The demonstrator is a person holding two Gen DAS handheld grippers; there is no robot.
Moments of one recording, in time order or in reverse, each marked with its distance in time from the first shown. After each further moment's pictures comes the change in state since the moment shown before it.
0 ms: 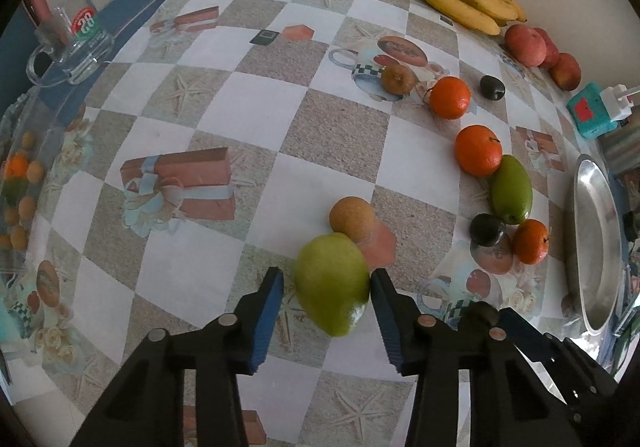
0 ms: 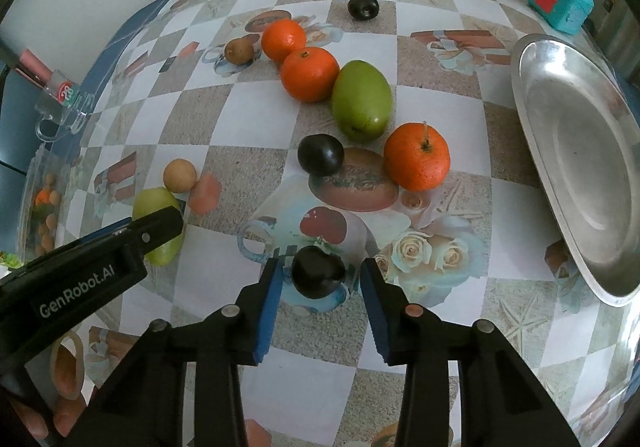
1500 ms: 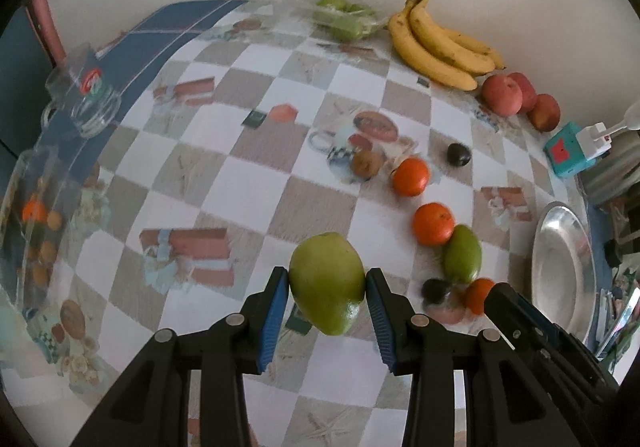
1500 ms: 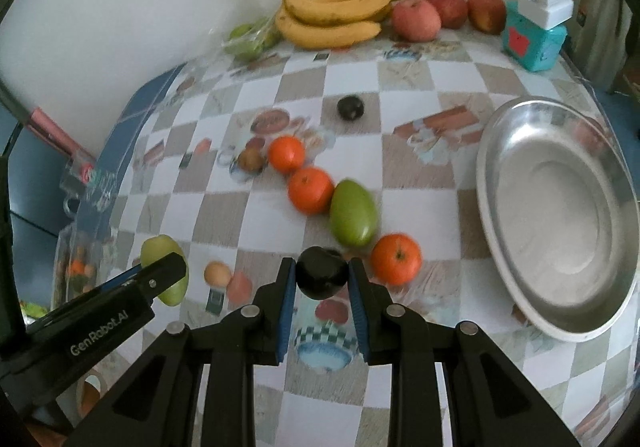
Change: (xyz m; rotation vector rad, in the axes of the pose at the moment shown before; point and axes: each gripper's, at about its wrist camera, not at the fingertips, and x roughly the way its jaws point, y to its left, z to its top) left arm -0.051 -0.020 0.035 0.007 -0.125 -0.015; right arm -0.055 -0.015 0.037 0.098 -0.190 0.061
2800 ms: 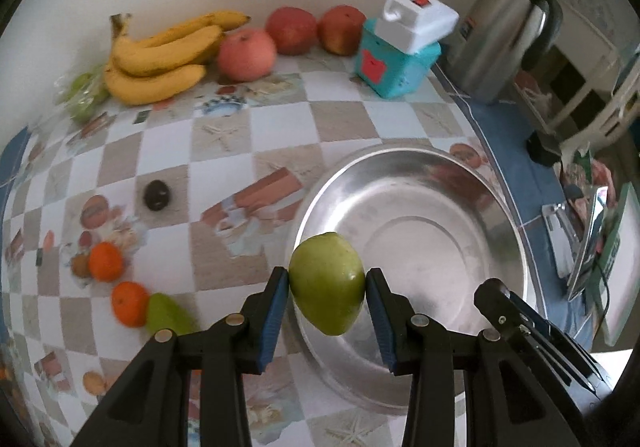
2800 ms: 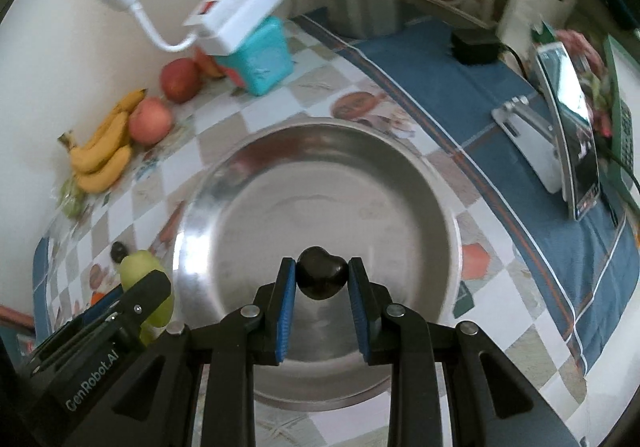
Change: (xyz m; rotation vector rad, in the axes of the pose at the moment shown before) left arm 0.043 -0.256 -0.008 0.483 0.046 -0.187; right arm -0.060 -0.212 0.015 0.519 -0.110 -0.292
